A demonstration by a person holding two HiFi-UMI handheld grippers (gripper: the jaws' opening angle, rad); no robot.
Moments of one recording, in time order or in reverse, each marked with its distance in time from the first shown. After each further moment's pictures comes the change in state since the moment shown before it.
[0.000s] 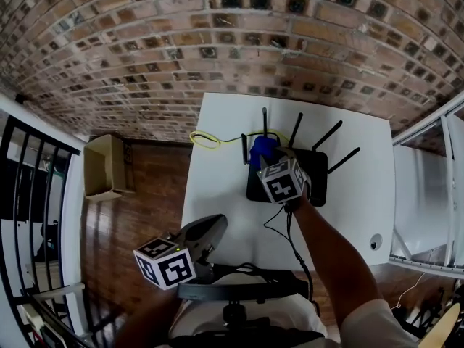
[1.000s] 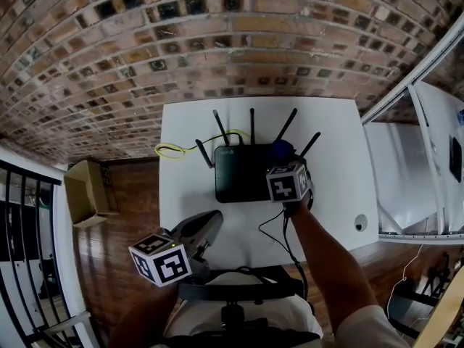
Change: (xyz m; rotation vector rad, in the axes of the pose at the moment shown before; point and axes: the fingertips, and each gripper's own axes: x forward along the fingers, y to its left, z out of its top) left arm 0.058 -0.047 -0.010 0.057 0.103 -0.134; right arm -0.073 -0.117 -0.100 0.265 0.141 -0.354
